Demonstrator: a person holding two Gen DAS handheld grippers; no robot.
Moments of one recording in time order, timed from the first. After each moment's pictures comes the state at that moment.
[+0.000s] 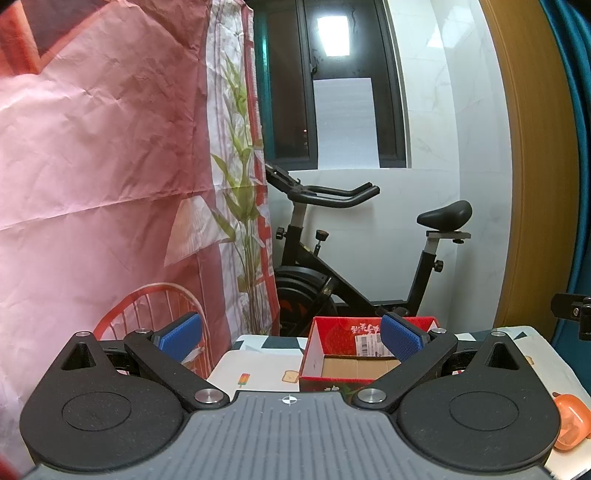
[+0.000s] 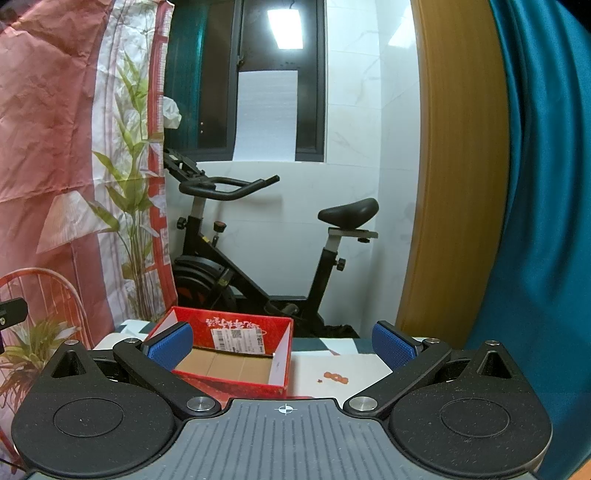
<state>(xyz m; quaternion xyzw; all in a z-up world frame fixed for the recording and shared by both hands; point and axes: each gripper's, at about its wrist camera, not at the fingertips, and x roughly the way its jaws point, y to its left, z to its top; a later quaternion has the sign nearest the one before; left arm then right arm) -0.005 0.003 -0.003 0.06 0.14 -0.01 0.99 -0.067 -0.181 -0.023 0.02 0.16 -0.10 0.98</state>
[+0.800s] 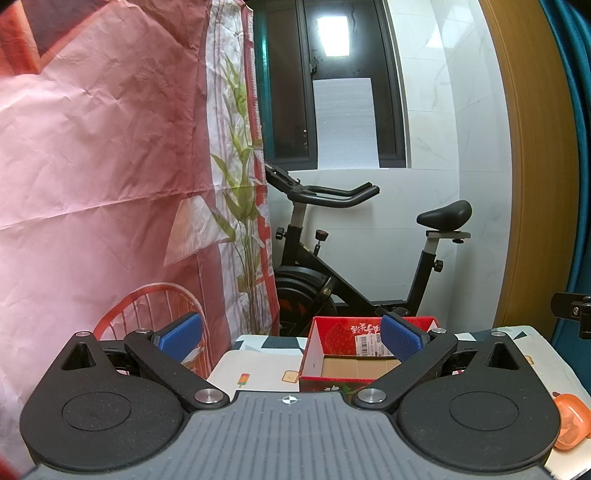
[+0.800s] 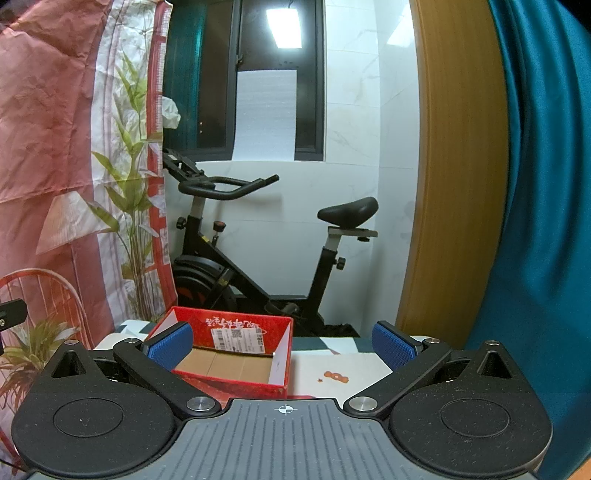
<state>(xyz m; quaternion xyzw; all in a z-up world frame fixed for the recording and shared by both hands) -0.004 0.003 -0.004 0.06 0.14 -0.01 0.99 -0.066 -0.181 -0.022 0.02 0.16 -0.10 0.98</state>
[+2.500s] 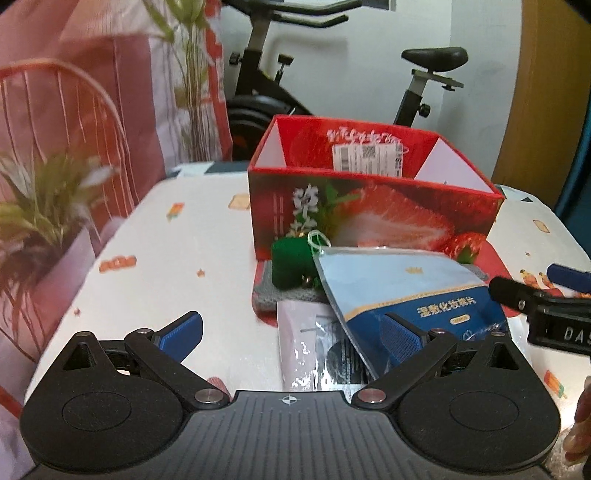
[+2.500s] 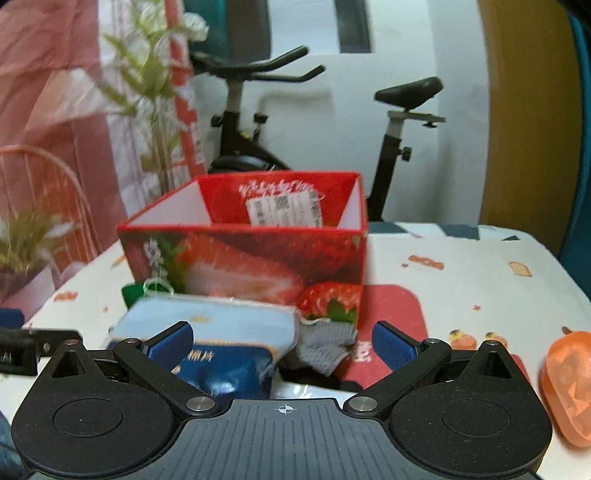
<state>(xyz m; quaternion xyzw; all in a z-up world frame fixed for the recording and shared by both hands) 0.123 0.024 -0.223 0.05 0.35 -0.08 0.93 0.052 -0.176 -0.264 0.07 0.27 -0.01 0.96</state>
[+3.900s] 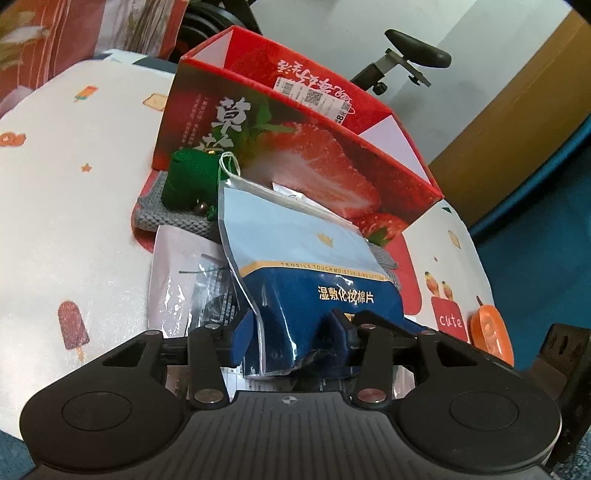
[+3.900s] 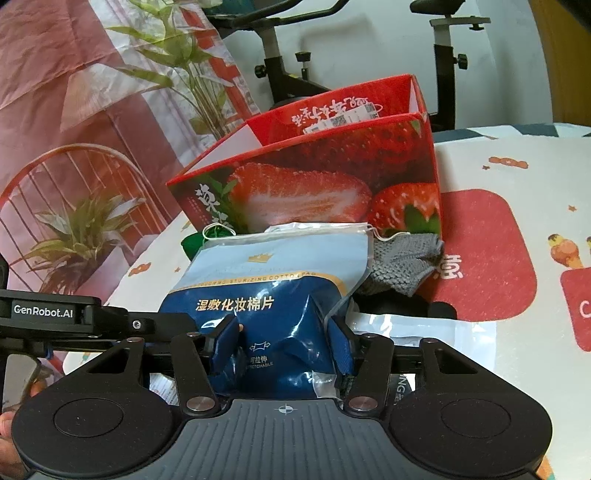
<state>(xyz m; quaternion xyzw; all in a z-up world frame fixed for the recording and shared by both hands) 0.156 0.015 -0.271 -0.15 0.46 -0.21 0.85 0.066 -0.194 -0.304 0.19 0.33 0.13 0.91</state>
